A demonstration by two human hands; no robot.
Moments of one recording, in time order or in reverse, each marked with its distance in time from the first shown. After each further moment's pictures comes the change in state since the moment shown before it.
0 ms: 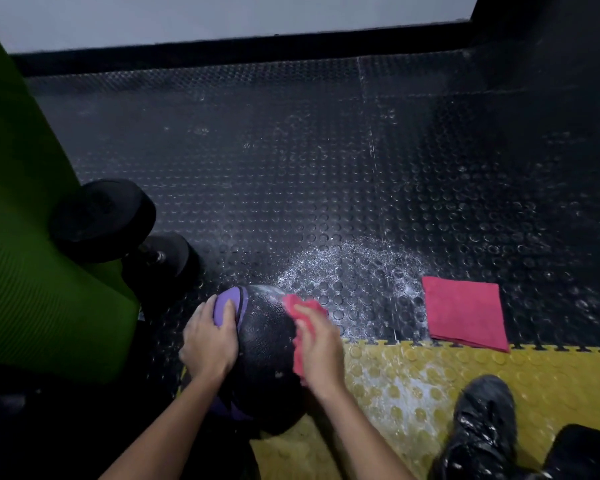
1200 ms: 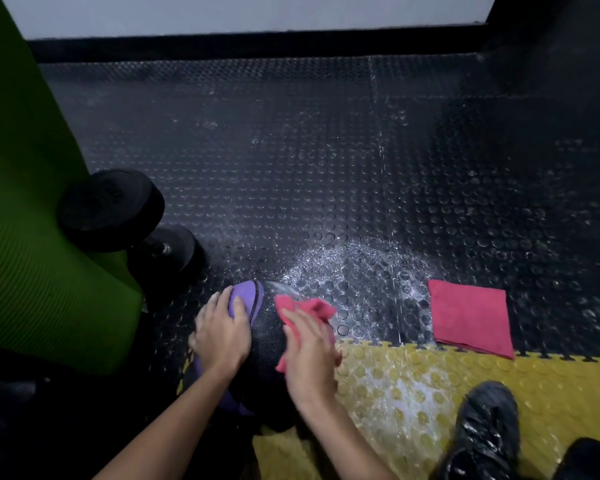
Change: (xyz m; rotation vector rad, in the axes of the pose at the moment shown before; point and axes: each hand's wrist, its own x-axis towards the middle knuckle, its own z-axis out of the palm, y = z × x) left_hand -0.006 0.013 0.000 0.096 -0.043 0.035; right_hand -0.017 -0.018 0.030 -0.170 0.115 -0.115
